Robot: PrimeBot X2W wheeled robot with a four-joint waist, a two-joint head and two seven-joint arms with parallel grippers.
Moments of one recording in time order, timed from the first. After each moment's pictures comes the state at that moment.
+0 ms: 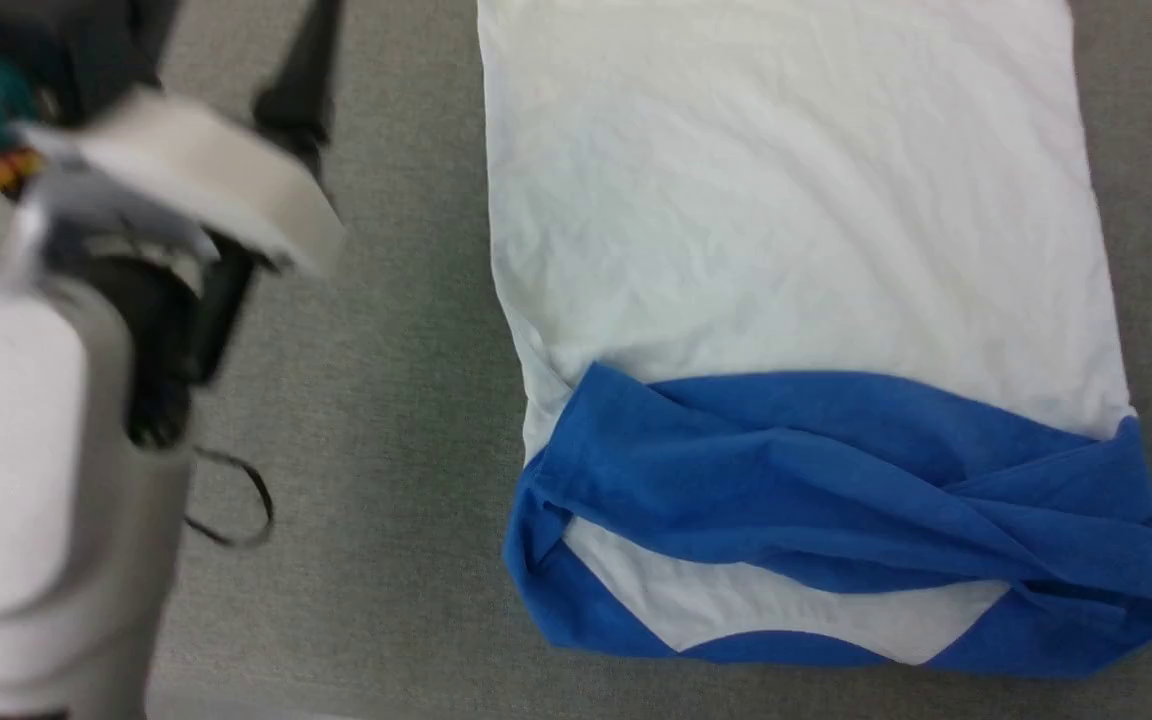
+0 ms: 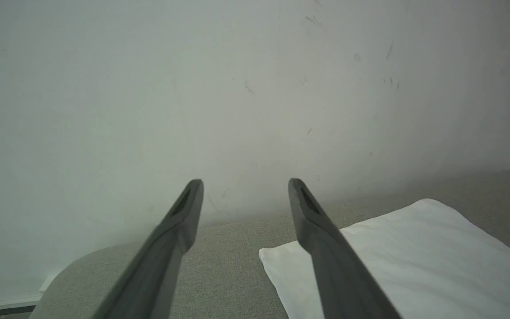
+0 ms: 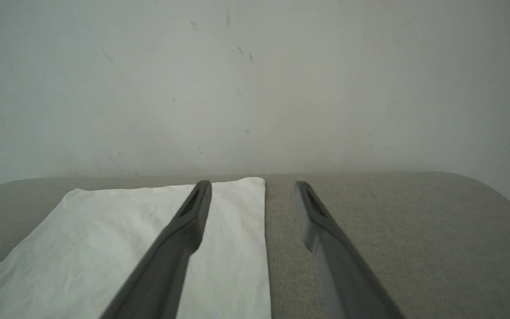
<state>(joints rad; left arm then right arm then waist) -0.70 0.32 -0.20 -0.21 -0.32 0.05 0.34 -0.06 -0.08 -0.29 -0.49 0.25 0.13 0.12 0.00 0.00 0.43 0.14</state>
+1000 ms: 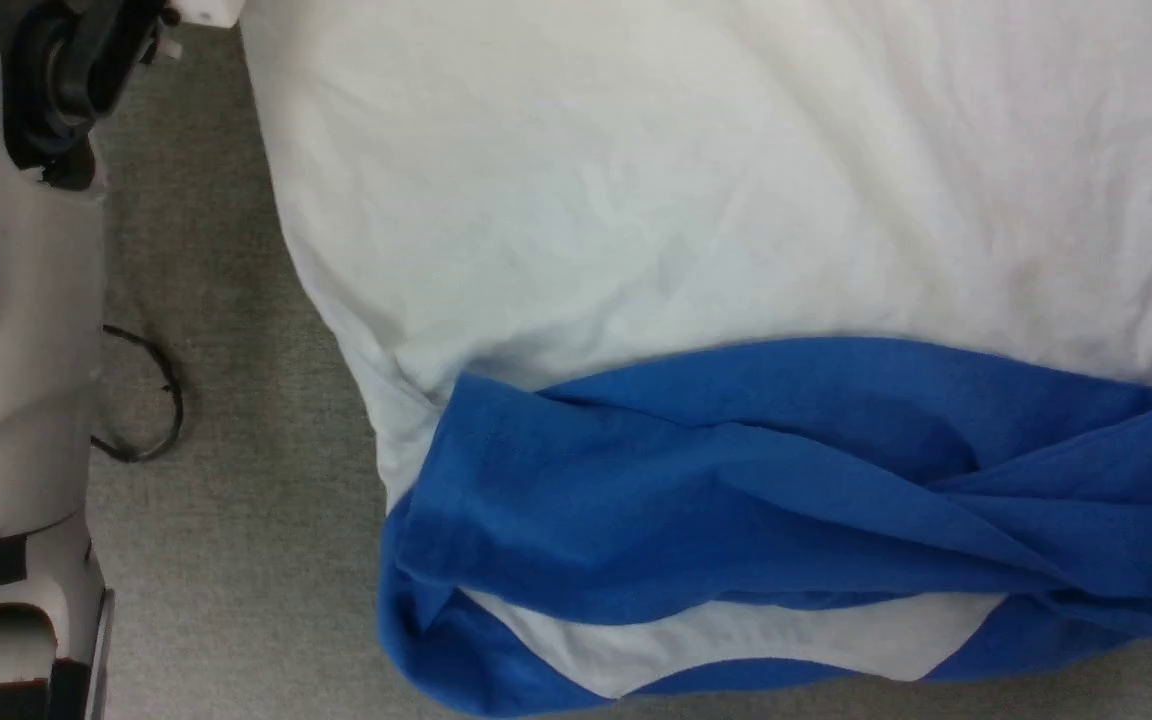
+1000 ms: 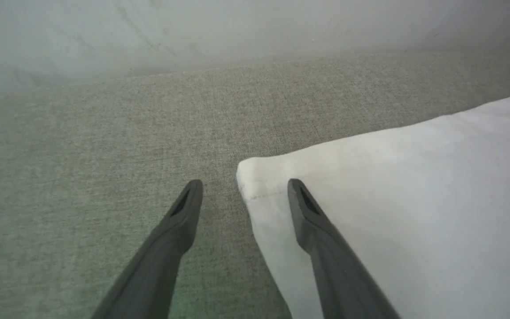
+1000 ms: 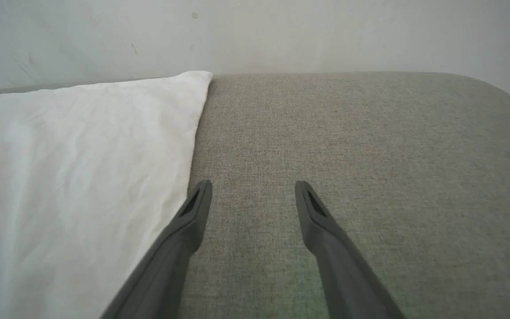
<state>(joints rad) -1.09 0.35 -0.21 0.17 -0.38 0.05 0.66 -0.14 -0.15 -0.27 -0.47 0.32 0.13 0.11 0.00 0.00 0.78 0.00</state>
